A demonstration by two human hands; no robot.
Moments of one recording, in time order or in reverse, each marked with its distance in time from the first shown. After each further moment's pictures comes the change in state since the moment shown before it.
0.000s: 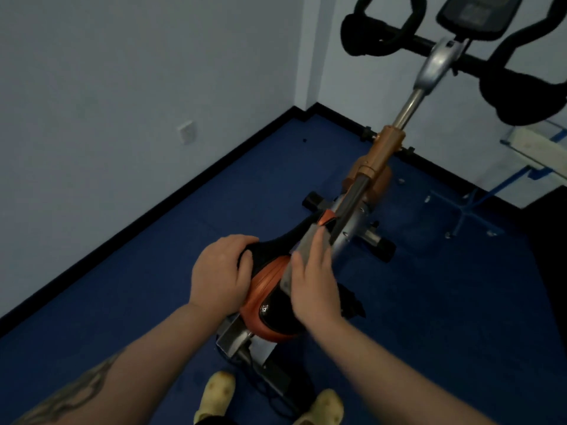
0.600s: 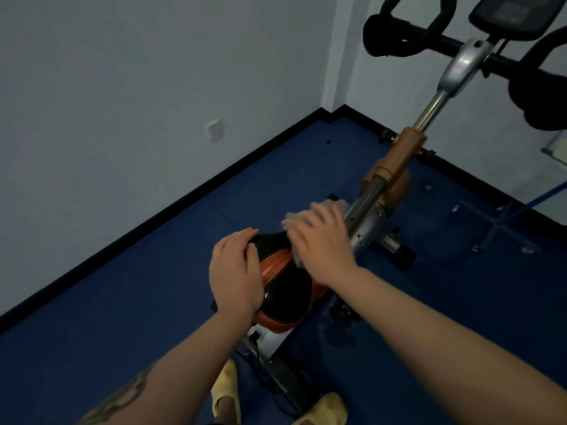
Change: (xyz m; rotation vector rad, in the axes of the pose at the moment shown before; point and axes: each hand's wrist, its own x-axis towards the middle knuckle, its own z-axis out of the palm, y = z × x) left_hand -0.020 0.039 0.026 -0.074 0.306 -0.359; right_hand 0.067 0.017 -0.023 -0.534 0.032 -0.670
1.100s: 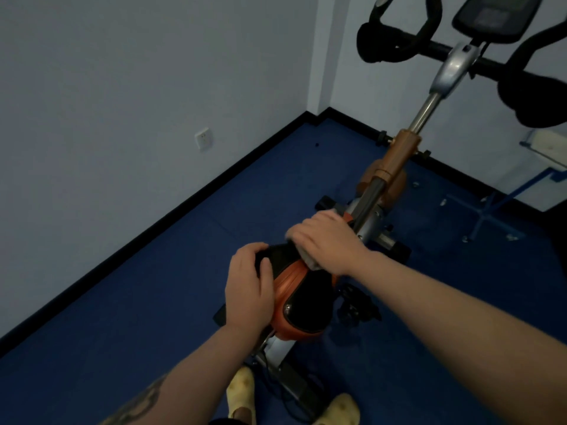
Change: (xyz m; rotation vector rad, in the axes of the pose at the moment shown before) left_hand 0.011 -0.030 -0.012 -0.193 -0.174 0.131; right_hand 0.029 -0.004 -0.015 -0.046 -0.269 -0.170
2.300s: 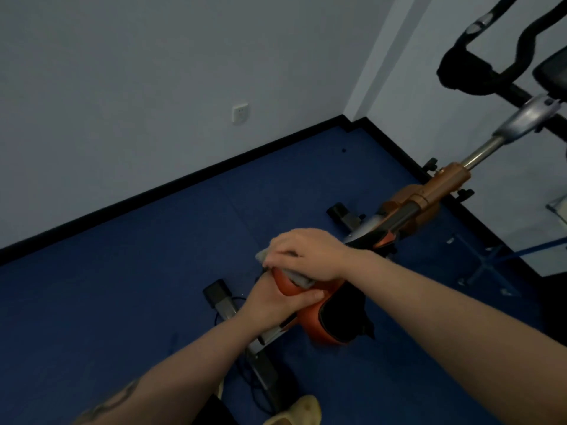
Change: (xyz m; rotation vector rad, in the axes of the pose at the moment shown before) left_hand -0.011 -0.020 -0.021 -0.535 -0.473 -0.327; right_hand 0.056 -0.076 0.004 0.206 -0.410 -0.305
